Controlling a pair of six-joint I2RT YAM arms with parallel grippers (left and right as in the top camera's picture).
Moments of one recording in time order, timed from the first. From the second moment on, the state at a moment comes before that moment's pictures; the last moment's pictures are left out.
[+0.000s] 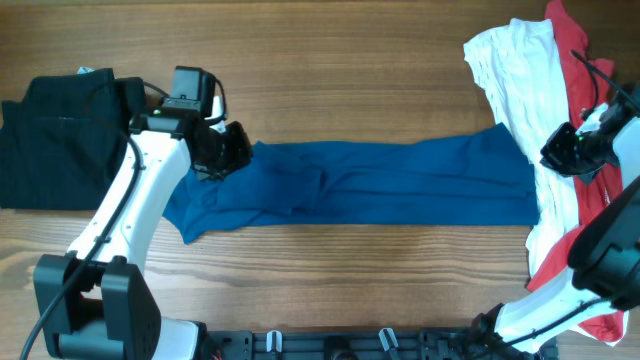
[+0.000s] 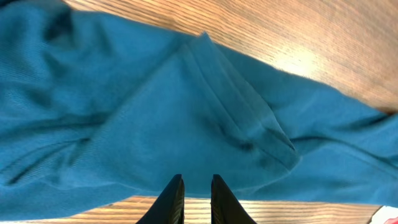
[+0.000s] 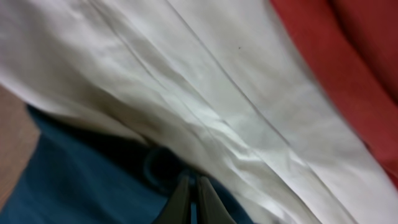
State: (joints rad) left arm -0.14 1.61 1.22 -0.93 0.26 -0.51; right arm -0.54 1.93 1.36 -0.89 -0.20 0.17
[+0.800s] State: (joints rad) left arm -0.15 1.61 1.22 -0.93 0.26 -0.51; right arm -0.53 2.03 1.34 -0.77 -0.02 0.28
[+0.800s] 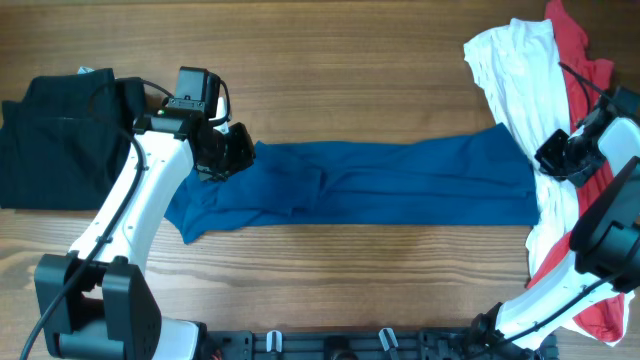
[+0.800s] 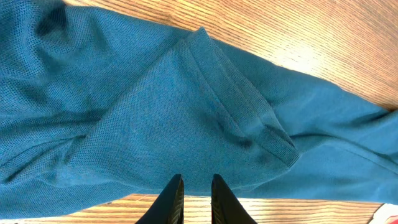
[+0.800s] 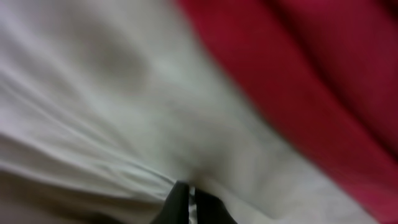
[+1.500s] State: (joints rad) left arm -0.15 1.61 1.22 -0.93 0.26 -0.51; right arm -0.77 2.03 1.36 -0.74 0.02 0.48
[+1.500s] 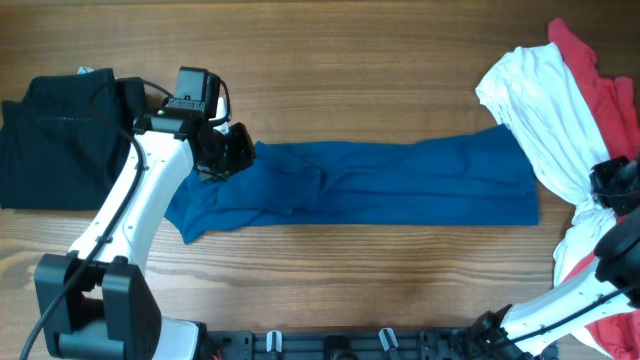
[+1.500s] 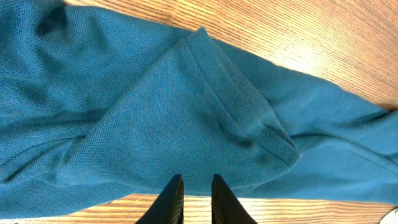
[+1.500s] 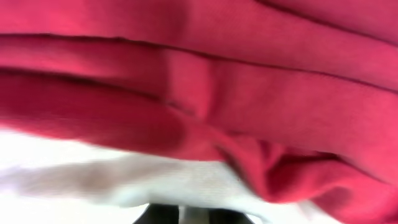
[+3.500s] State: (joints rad) left arm -0.15 1.61 1.22 -0.97 0.26 -0.51; right arm -0.52 1.86 1.36 -1.05 -0.20 0.14
